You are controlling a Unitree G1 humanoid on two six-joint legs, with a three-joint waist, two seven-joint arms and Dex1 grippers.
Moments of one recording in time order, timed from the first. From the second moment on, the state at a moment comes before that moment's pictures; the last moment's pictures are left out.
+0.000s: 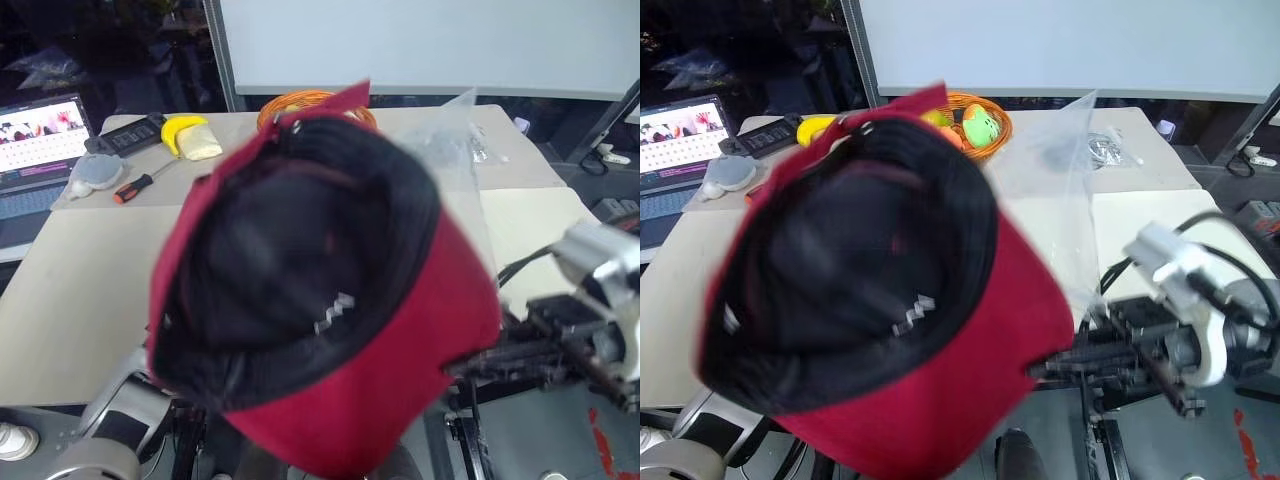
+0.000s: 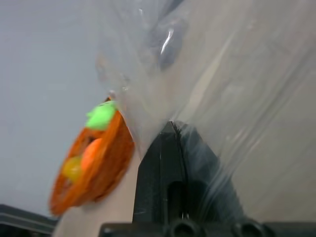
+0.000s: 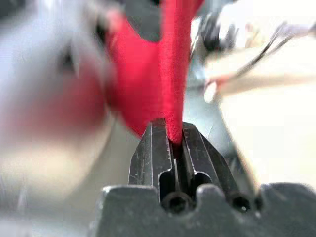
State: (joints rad) left arm -0.69 0.56 -0.41 0.26 0.23 -0.18 -0.30; right arm -0.19 -1.21 -0.30 -0.51 1.59 0.85 0.98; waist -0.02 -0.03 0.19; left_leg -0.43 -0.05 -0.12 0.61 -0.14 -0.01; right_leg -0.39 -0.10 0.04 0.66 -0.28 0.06
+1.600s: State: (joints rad) left arm -0.57 0.63 -0.40 0.01 0.25 -0.08 -0.41; right arm -0.66 -0.85 0.35 -0.19 0.23 0.41 0.11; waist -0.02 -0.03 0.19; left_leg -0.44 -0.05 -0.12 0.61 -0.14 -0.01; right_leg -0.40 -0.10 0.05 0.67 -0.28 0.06
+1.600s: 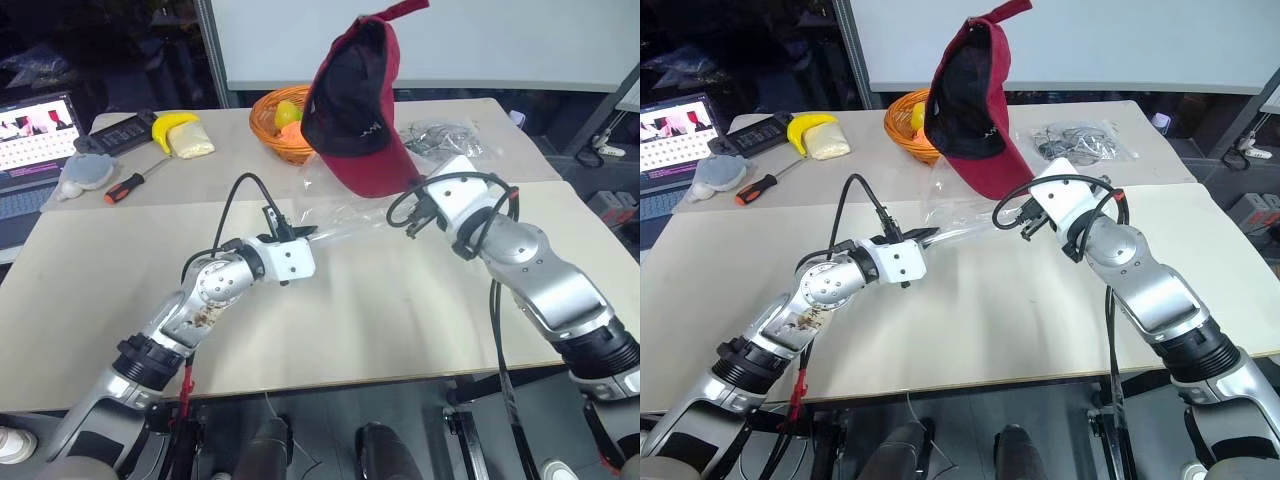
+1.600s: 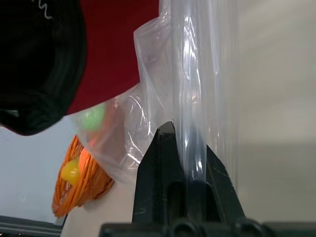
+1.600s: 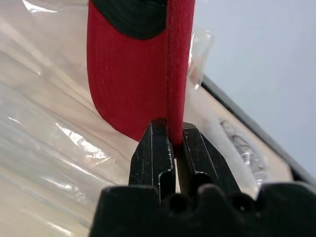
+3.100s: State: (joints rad) left arm -0.49 0.65 -0.40 -0.02 0.25 -0.08 -0.43; right arm -0.67 -0.93 -0.24 0.17 1.93 1.24 0.08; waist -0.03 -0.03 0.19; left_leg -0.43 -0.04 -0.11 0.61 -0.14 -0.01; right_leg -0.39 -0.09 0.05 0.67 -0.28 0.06
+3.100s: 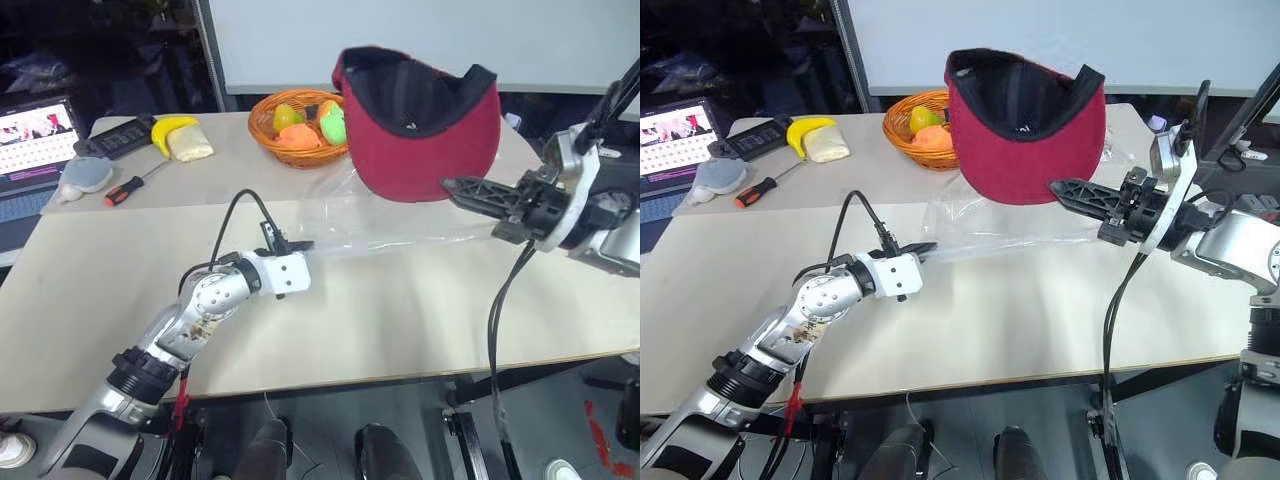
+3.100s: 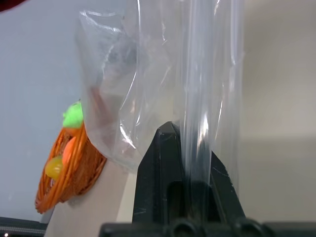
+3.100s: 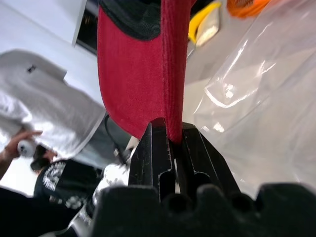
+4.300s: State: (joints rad) left arm -0.42 0.69 -0.23 0.16 0.32 0.06 -0.43; right arm -0.68 -0.04 -0.04 0.08 1.61 0.80 -0.24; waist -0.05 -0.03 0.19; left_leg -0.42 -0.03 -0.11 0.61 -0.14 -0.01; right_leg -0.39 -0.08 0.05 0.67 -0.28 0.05
